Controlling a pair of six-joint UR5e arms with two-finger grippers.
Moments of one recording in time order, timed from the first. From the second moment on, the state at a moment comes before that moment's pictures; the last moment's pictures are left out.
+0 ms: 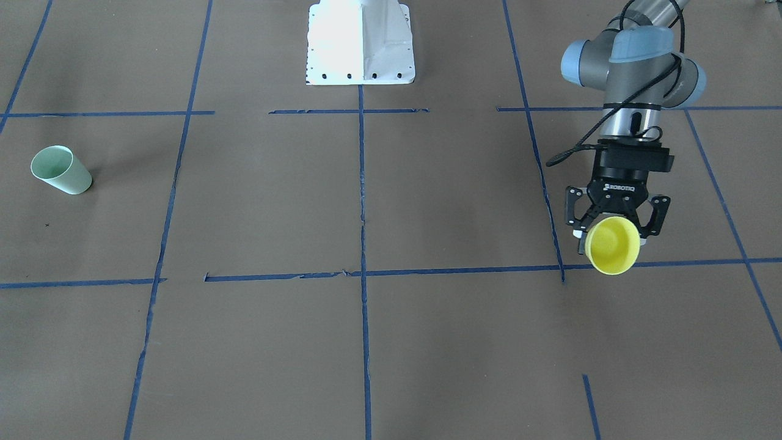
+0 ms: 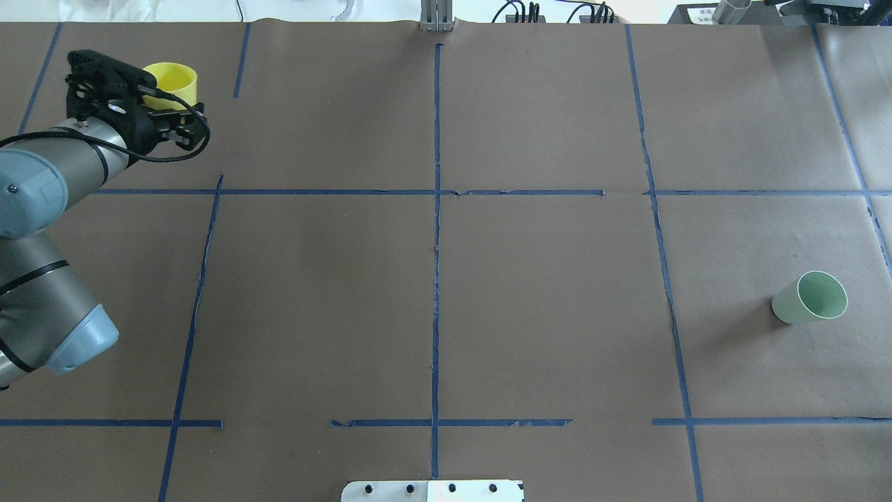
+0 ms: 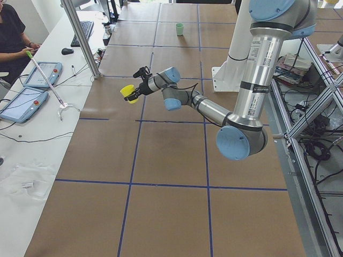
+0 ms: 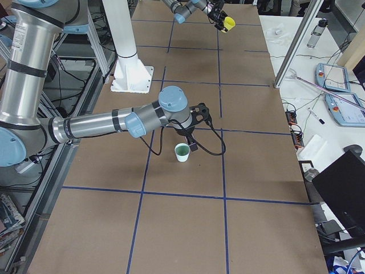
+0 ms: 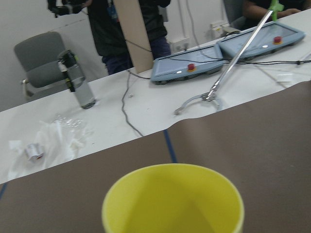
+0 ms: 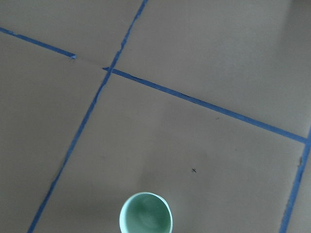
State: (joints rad) left arm -0.77 -1.83 -1.73 -2.46 -1.39 -0.57; right arm 1.41 -1.84 2.06 -1.22 2.47 0.14
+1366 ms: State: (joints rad) left arm -0.53 -1.95 -1.72 -2.73 -1.67 -0.47; right arm 0.84 -1.24 2.04 -1.18 2.31 0.99
